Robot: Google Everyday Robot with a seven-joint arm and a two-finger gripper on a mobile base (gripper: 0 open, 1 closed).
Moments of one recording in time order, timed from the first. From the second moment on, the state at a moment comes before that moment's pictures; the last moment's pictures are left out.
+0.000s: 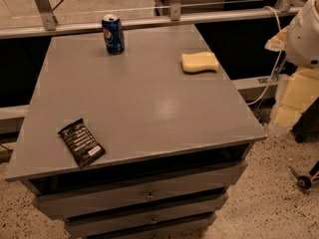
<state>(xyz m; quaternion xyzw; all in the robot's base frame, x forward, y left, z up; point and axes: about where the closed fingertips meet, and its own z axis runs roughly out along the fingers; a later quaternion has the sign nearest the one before) 0.438 -0.217 0.976 -0.60 0.78 -0.03 0.16</state>
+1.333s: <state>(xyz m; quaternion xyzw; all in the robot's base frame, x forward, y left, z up) 0.602 -0.113 0.960 -0.57 0.76 0.07 0.31</state>
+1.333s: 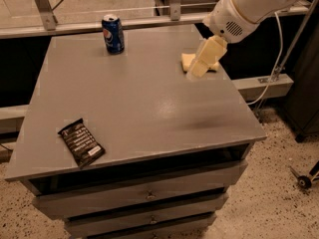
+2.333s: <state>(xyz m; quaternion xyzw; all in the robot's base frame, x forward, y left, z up) 0.674 -0.028 0.953 -0.55 0.71 0.13 0.41</state>
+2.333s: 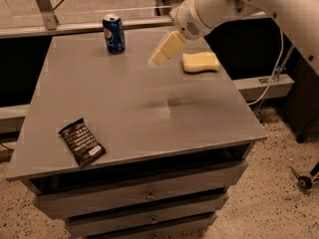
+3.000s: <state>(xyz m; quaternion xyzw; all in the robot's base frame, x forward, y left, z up) 0.750 0.053 0.940 -0.51 0.68 0.20 0.49</state>
